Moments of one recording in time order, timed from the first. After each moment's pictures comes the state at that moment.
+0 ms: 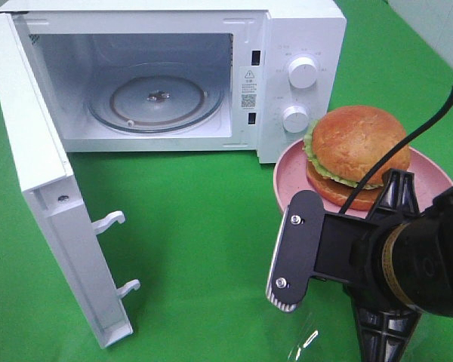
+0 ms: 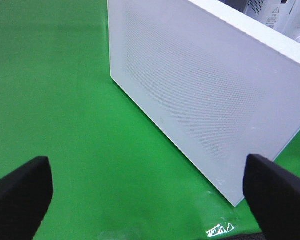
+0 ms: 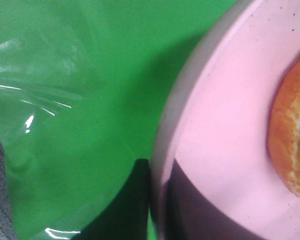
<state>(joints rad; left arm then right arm) 0.00 0.00 -0.52 -0.20 1.07 0.12 1.11 1.39 -0.58 -0.80 0.69 0.36</state>
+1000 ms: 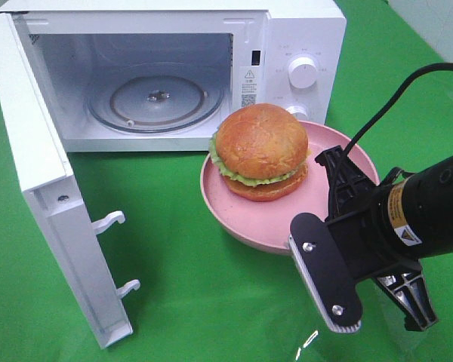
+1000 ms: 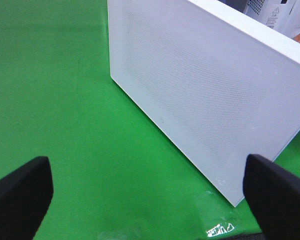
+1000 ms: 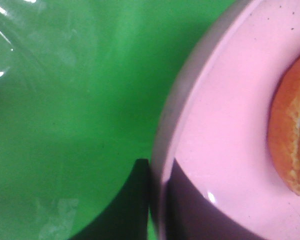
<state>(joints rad) 0.00 0.00 -0.52 -0.20 1.07 0.12 0.77 1.39 -0.58 -0.53 0.33 -0.85</state>
